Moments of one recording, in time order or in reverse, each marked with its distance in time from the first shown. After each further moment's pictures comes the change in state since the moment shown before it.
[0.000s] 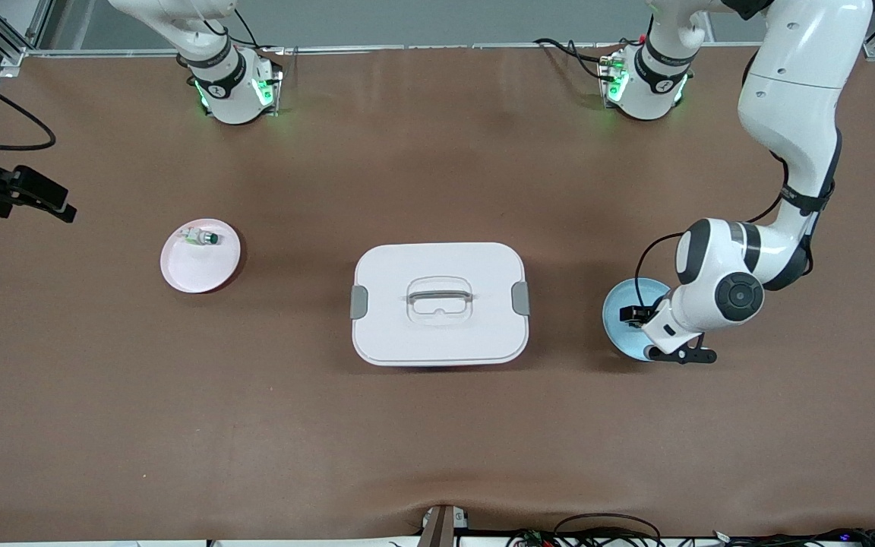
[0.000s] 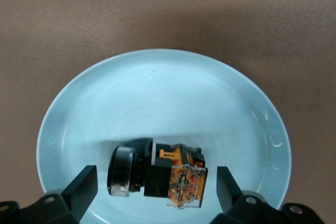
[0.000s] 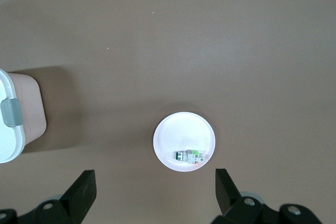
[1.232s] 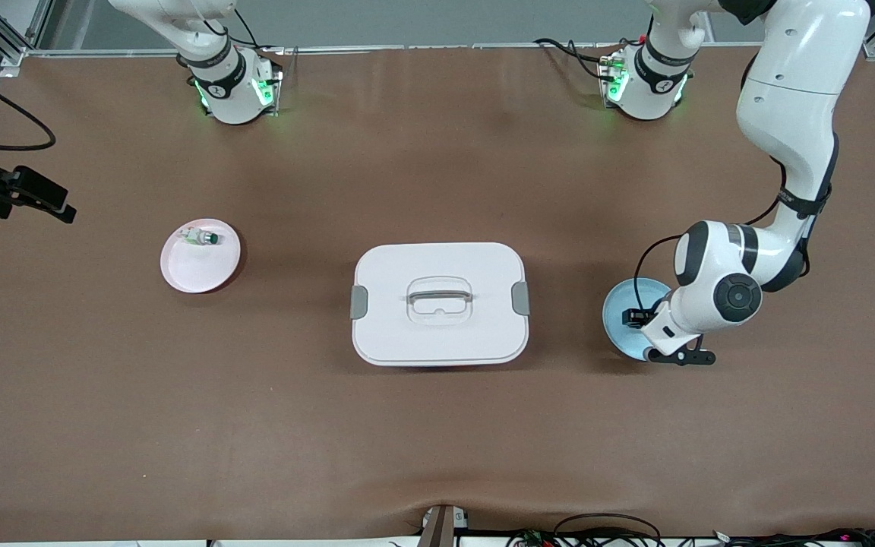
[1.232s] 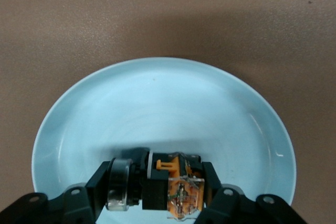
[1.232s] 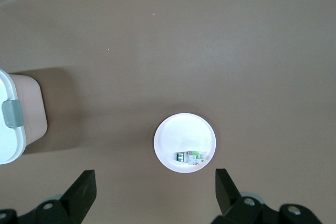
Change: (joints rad) left arm 0.002 0.011 0.000 0.002 0.000 0.022 -0.001; right arm 0.000 0.000 0.001 0.000 0.008 0.007 0.000
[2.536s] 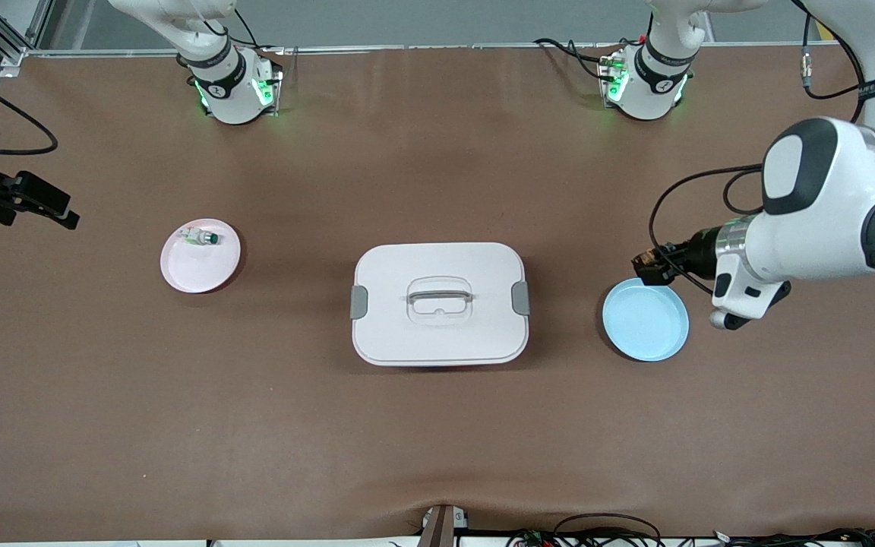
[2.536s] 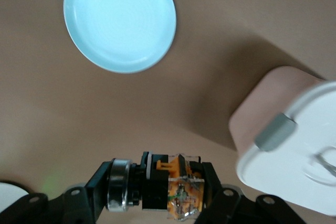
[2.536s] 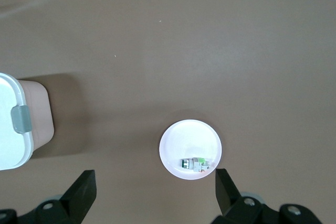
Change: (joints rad) left arm -0.009 -0.337 -0.045 0.238 -0.354 -0.661 -0.579; right arm 0.000 0.011 0.004 0.011 0.012 0.025 0.000
